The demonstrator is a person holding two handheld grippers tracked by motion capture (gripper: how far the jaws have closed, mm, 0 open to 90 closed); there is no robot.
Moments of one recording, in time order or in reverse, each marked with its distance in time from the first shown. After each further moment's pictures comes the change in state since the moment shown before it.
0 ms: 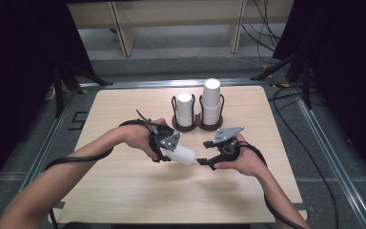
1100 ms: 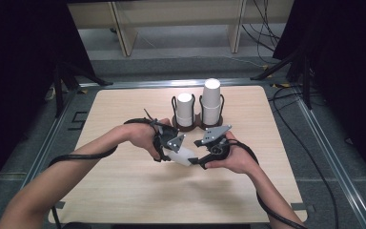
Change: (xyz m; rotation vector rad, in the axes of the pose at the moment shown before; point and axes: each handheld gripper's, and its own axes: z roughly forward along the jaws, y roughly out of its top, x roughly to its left) left arm 0.003 0.013 0.001 0.093 -0.020 0.027; right arm 0.011 0.023 0.018 0.042 0.016 -0.073
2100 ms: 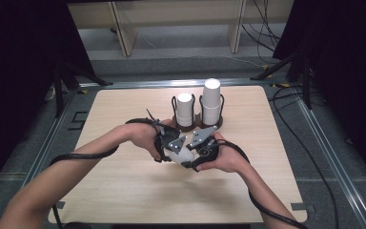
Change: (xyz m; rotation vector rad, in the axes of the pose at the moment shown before) left arm 0.000 0.006 -0.001 0.012 0.002 0.056; right arm 0.006 0.012 0.027 0.083 0.037 -0.063
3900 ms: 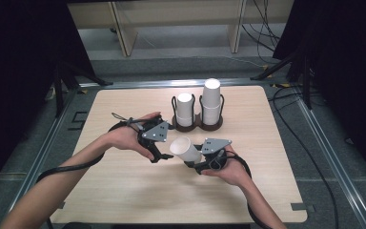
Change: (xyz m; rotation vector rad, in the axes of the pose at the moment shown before) left arm -0.016 -0.049 -0.015 -0.462 0.227 -0.275; right arm 0.010 -0.041 0.002 -0.249 -0.156 -0.005
